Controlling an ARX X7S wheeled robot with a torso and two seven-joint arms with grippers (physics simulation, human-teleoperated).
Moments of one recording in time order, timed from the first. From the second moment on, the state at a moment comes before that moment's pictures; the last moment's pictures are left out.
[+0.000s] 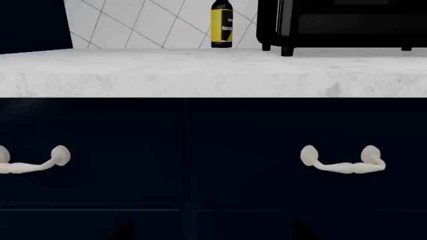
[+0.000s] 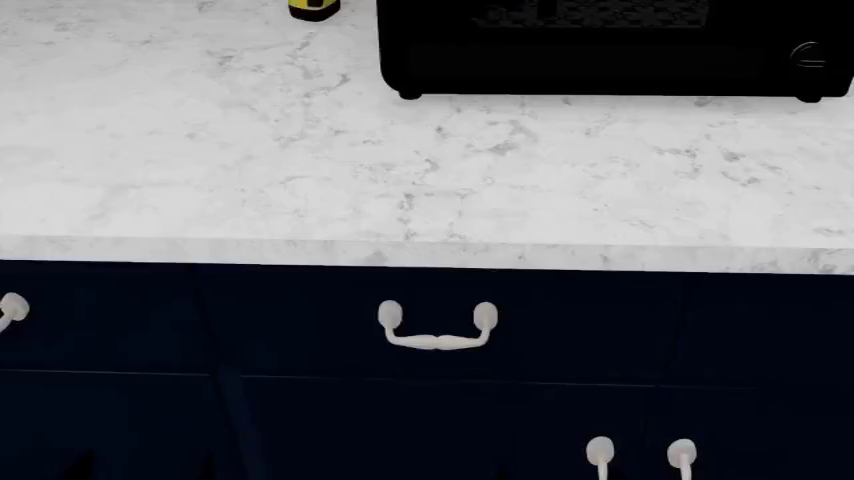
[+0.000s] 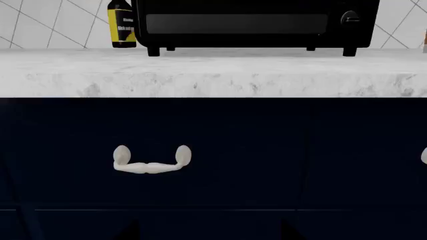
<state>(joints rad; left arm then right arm) 0.00 0.00 0.00 0.00 0.00 0.00 0.00 0.00 0.00 0.00 0.00 0.00 0.00 0.00</state>
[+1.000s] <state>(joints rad) -0.01 -0.12 0.14 0.01 -0.12 0.00 -0.15 0.01 0.09 -0.10 0.00 0.08 0.02 0.12</state>
